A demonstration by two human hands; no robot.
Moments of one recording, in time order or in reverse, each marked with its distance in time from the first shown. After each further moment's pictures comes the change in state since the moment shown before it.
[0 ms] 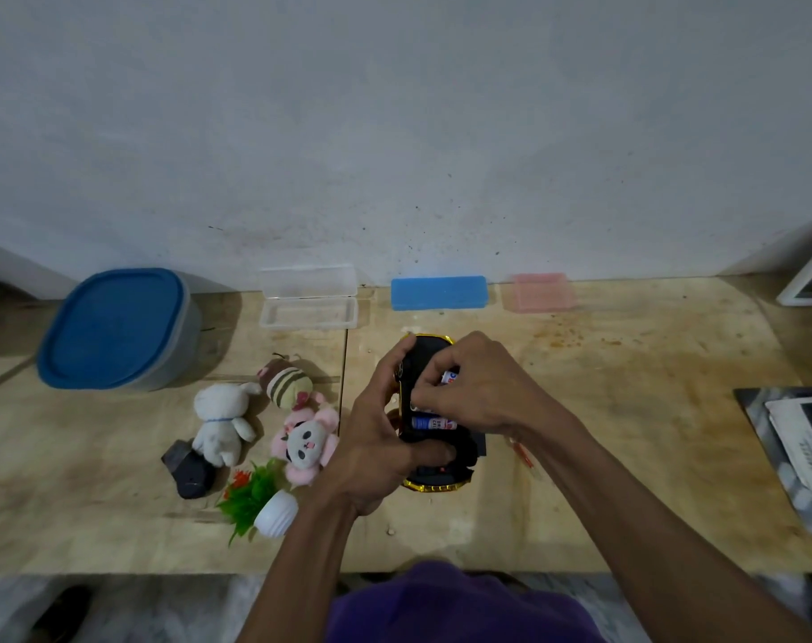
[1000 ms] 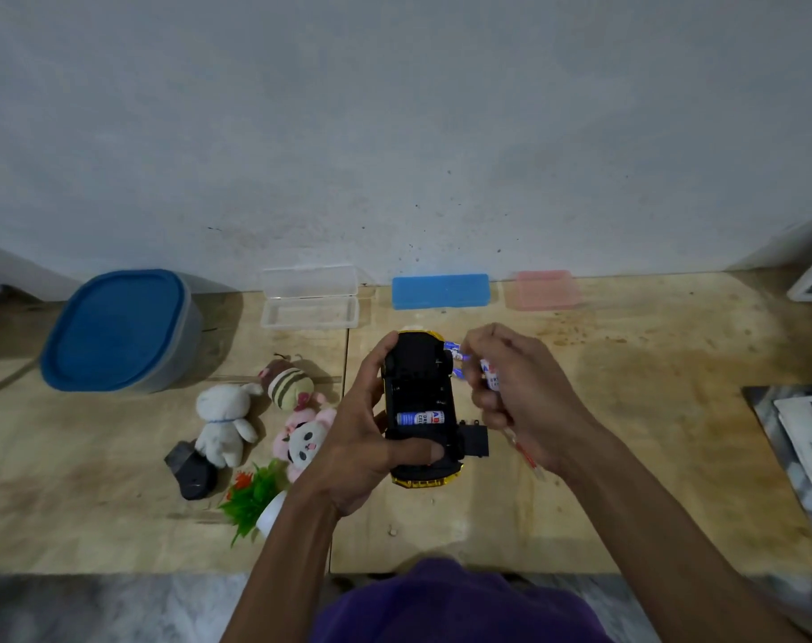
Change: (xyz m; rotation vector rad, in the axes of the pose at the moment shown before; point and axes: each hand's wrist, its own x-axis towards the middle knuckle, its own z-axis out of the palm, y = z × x) left_hand 0.006 -0.005 -0.016 -0.070 -0.013 -0.004; right_hand -0.019 0.018 -0.014 0.847 0.085 0.174
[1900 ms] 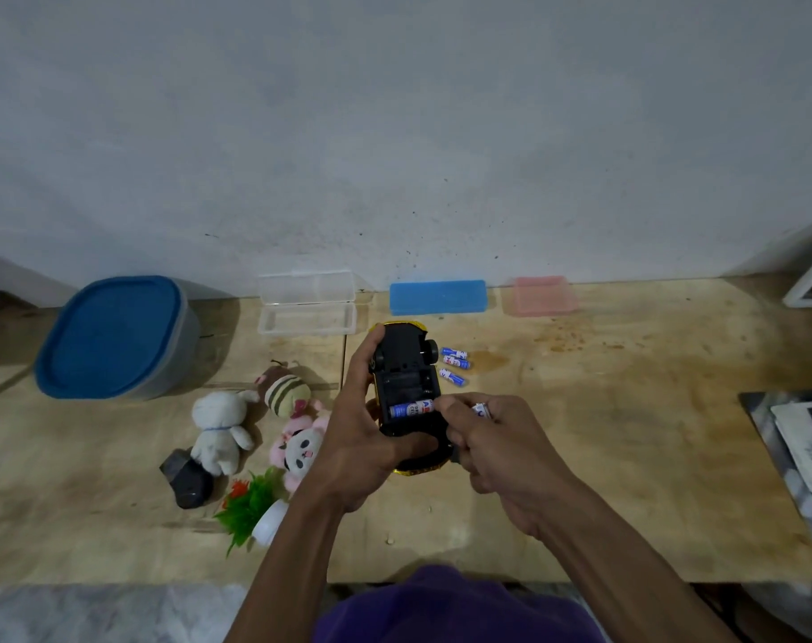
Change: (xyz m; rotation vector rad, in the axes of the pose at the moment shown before) left_hand 0.005 0.005 0.005 0.128 0.057 0.158; right_hand -0.013 0.038 0.017 -0.025 0.041 0.134
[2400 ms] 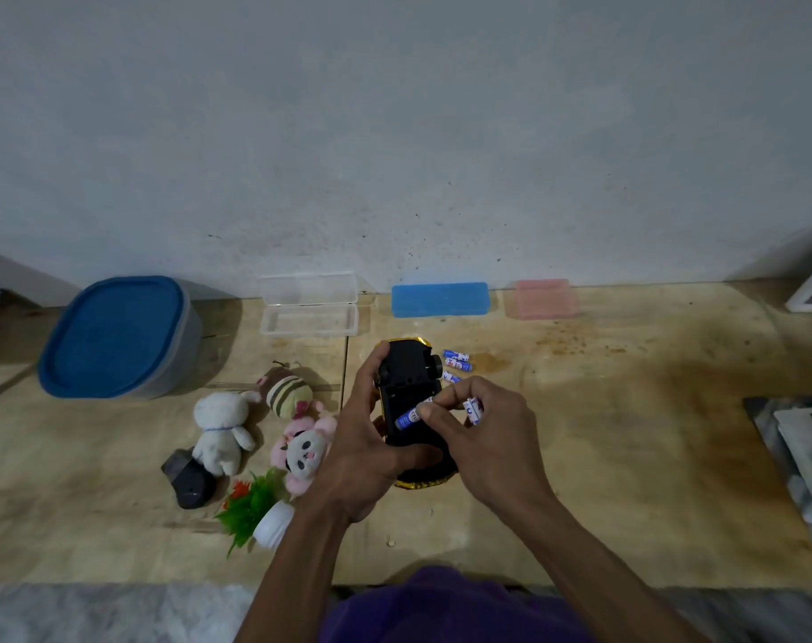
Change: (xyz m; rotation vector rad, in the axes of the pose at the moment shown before) left_hand -0.002 -0.015 0.000 -0.070 0.023 -0.094; right_hand 0.008 0.009 0.012 -0.396 0.286 -0.419
